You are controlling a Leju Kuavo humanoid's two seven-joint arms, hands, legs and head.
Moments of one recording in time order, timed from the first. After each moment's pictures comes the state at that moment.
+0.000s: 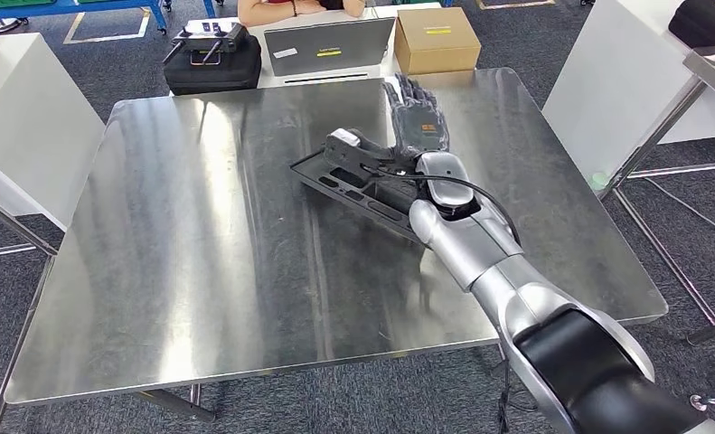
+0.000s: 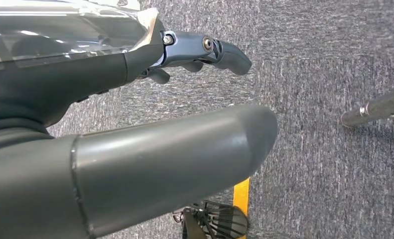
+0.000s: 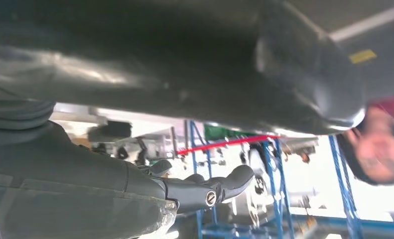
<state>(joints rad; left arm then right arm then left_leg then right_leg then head) 0.00 -0.08 0.56 -0.22 -0.53 0.18 -0.36 -0.94 0.00 0.60 -0.46 0.99 -0.20 0.18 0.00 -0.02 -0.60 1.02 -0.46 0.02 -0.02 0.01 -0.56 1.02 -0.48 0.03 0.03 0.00</state>
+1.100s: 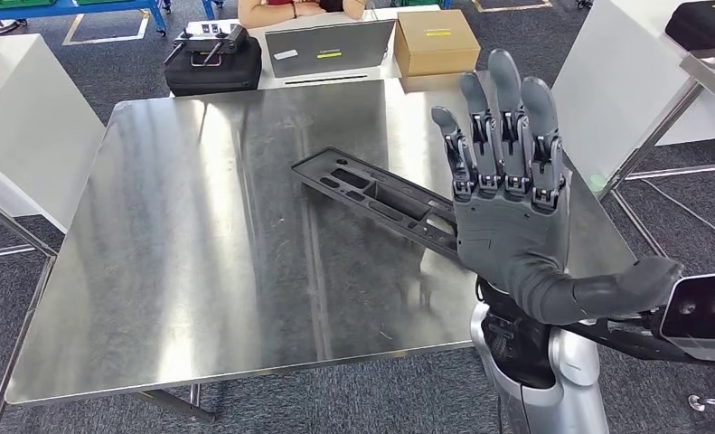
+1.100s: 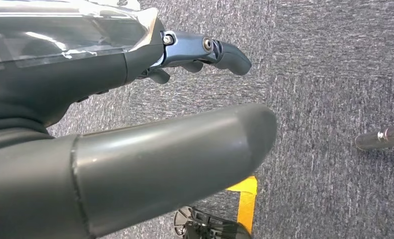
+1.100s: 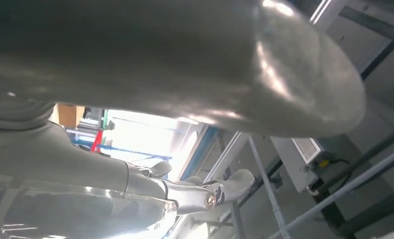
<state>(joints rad) 0.02 -0.10 0.62 -0.24 -0.57 0.23 -0.36 -0.29 -0.01 0.36 -1.78 -0.45 0.31 -0.38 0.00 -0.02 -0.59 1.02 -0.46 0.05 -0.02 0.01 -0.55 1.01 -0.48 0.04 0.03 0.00</state>
